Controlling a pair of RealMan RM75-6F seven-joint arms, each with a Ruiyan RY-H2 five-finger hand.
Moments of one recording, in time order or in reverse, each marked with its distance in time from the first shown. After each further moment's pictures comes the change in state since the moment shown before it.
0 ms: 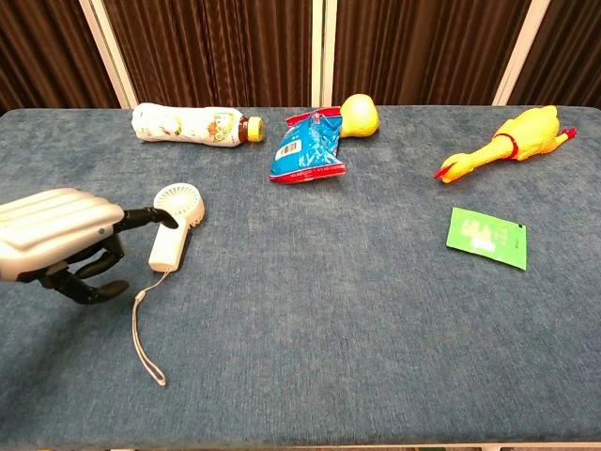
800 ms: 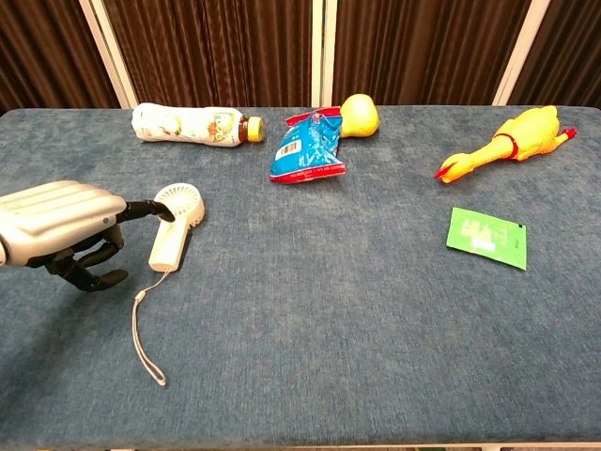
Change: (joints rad) left arm -0.052 0.005 -0.004 0.003 -0.112 -0.012 0.046; right arm 0.011 -0.017 -0.002 0.029 0.035 -0.036 -0.007
